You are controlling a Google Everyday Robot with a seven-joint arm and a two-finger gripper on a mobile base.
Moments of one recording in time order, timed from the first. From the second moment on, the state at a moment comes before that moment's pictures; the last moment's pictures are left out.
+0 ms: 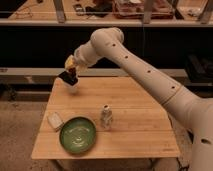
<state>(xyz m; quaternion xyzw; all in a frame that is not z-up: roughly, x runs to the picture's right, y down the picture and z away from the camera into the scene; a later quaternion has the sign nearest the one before) -0.149 -0.115 0.676 0.17 -0.34 -0.66 0.65</state>
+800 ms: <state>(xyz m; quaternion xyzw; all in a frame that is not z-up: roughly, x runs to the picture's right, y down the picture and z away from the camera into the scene) -0.215 -0.097 0.676 0.19 -0.36 -0.70 0.58</state>
